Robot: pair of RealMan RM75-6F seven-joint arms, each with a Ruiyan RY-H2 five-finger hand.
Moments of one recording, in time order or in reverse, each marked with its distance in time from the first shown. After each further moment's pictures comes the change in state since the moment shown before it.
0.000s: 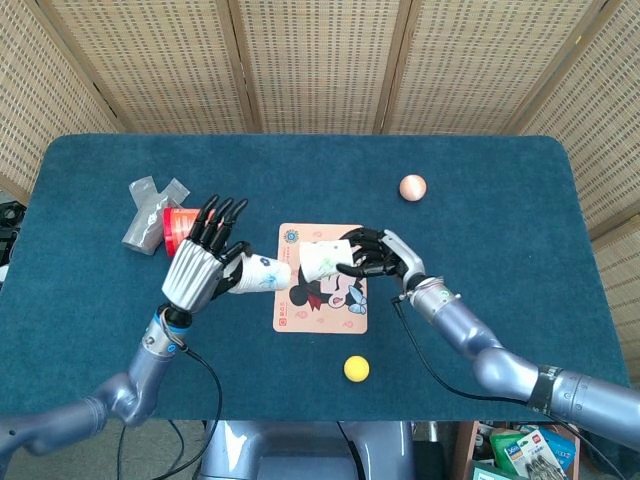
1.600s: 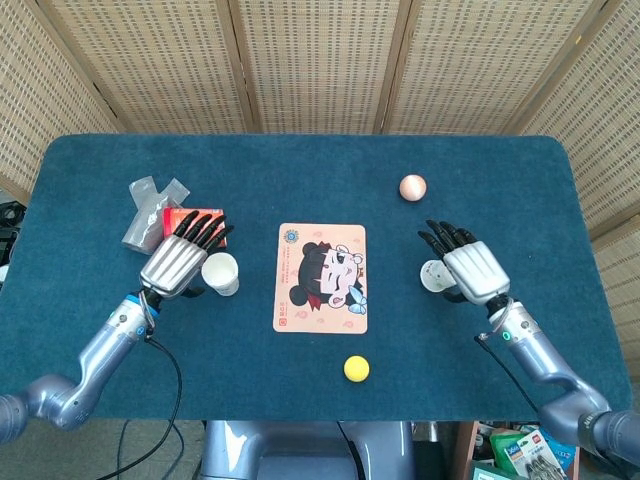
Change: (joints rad) left arm -0.039 0.436 0.066 -0.442 -0.411 -0.572 0.298; right arm -0.181 0.009 -0.395 0.274 -0.859 0.538 -0.679
